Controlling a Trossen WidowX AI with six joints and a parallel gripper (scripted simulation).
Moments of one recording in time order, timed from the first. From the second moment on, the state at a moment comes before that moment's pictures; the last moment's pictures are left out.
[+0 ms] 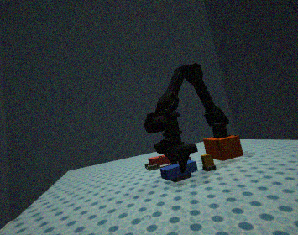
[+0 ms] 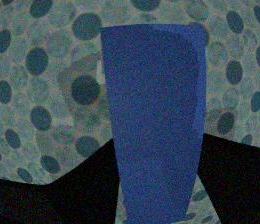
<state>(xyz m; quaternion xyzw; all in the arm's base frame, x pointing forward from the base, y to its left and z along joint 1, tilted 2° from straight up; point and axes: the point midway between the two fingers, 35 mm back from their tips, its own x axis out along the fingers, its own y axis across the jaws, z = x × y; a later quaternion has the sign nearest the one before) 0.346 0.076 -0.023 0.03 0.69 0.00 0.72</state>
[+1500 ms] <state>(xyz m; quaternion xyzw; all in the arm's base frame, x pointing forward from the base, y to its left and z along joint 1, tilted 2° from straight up) 0.342 0.072 0.094 0.03 0.70 -0.01 0.72</state>
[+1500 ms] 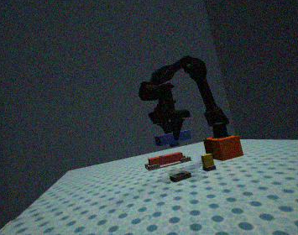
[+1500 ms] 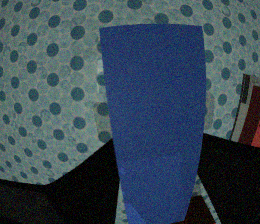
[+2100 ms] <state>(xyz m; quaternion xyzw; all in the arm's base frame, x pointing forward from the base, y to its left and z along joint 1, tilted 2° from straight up) 0.345 0.032 0.094 -0.04 0.69 0.06 0.72</state>
